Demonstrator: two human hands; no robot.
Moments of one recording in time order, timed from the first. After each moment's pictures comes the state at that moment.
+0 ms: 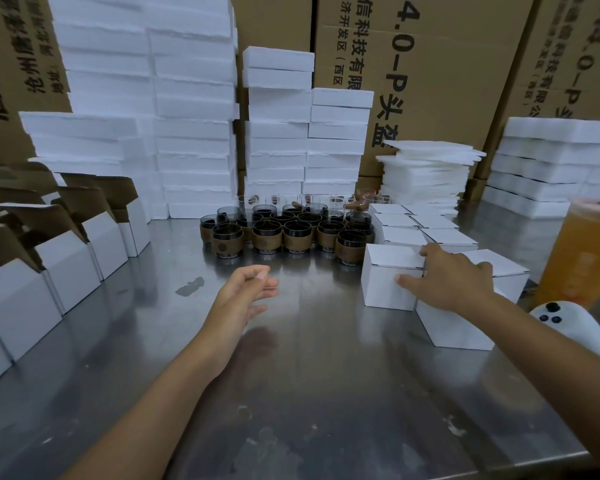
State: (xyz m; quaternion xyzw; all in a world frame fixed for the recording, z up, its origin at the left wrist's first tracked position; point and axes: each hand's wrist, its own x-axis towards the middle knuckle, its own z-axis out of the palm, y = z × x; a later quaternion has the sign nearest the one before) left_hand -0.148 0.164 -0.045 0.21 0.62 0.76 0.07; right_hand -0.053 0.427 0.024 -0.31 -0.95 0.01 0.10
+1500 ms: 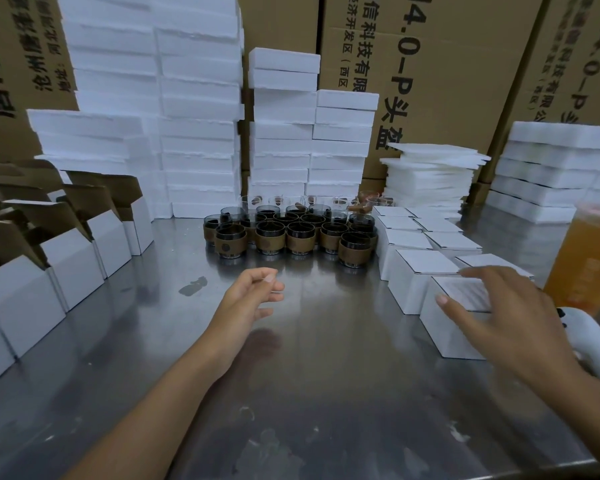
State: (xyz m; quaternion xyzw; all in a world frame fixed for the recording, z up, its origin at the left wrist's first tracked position) left_hand -0.145 0.165 -0.045 0.22 0.63 0.74 0.07; right_hand 0.022 0.428 0.006 -0.22 -0.92 0.06 0.31
